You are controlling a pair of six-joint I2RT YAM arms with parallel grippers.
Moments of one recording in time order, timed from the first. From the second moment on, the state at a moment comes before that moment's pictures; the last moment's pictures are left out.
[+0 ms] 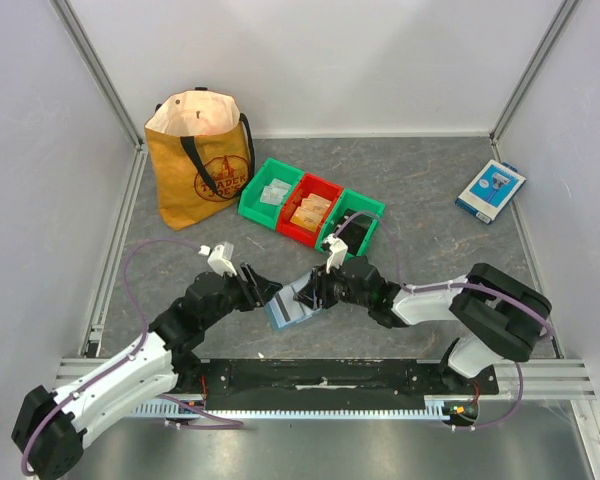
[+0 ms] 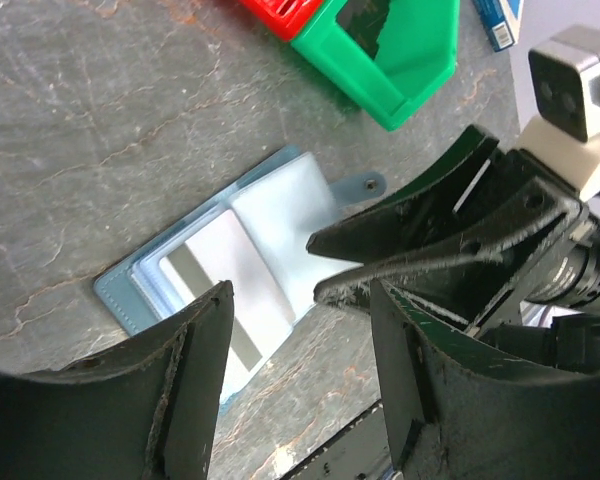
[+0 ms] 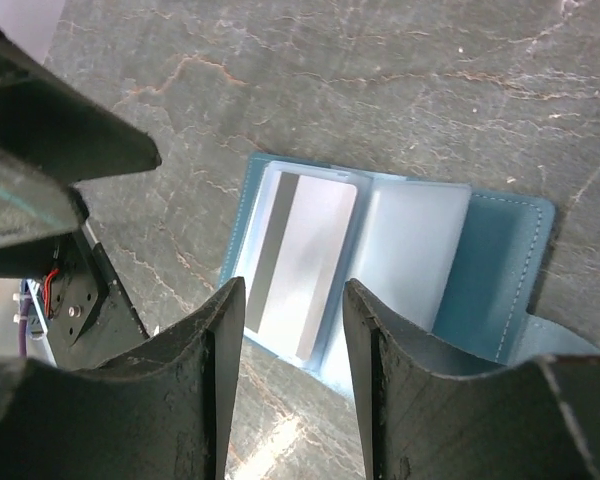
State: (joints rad) left arm -0.70 0.64 0.25 0.00 -0.02 -0.86; right arm 0.94 1.53 0.48 0.65 -0.14 0.59
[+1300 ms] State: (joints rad) left arm -0.70 1.01 0.16 0.25 0.13 -0.87; right arm 0.87 1.77 0.47 0.87 -0.29 0.82
